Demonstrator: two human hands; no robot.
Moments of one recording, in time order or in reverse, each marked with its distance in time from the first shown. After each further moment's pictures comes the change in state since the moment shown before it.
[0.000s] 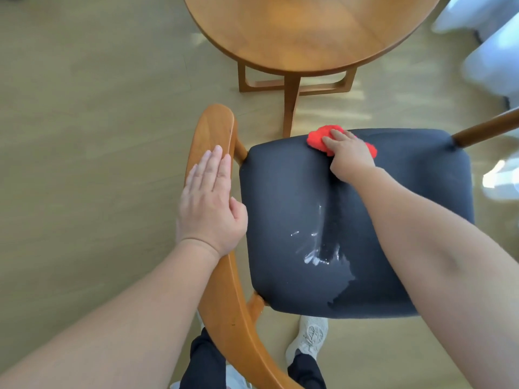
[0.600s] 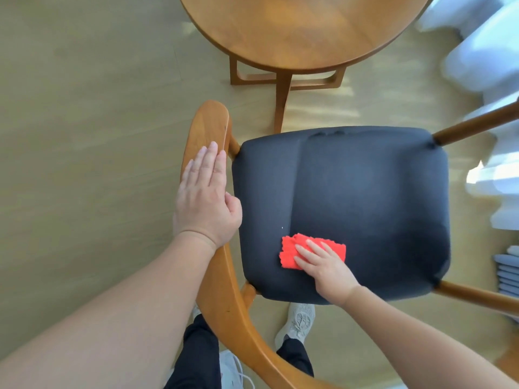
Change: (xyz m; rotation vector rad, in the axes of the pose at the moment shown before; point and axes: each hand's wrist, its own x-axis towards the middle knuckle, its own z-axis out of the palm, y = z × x) left_hand 0.001 0.002 -0.004 -0.020 -0.013 -0.003; right_hand -0.220 -0.043 0.108 -0.055 -0.171 -0.429
